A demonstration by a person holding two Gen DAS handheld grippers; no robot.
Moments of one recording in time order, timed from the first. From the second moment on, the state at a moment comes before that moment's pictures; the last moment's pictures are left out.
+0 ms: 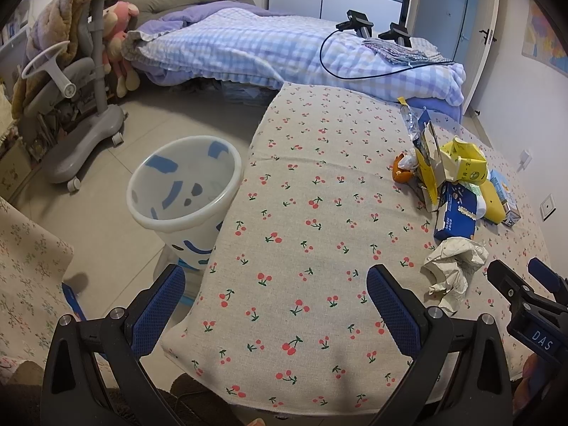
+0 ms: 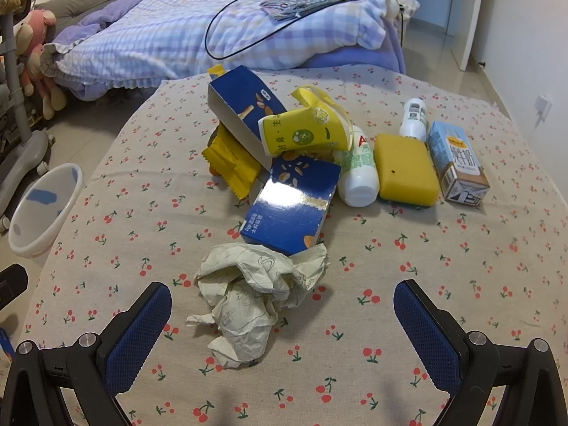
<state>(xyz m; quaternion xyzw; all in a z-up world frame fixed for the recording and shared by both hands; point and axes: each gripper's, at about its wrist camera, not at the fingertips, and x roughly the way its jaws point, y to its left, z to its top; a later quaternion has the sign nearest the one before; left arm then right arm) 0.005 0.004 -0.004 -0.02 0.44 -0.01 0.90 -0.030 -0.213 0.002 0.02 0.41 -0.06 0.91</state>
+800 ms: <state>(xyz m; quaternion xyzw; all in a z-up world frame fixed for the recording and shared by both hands) 0.005 0.005 -0.003 -0.02 0.44 -0.01 0.90 -0.030 -0.214 0.001 0.03 0.41 -0.05 0.91</state>
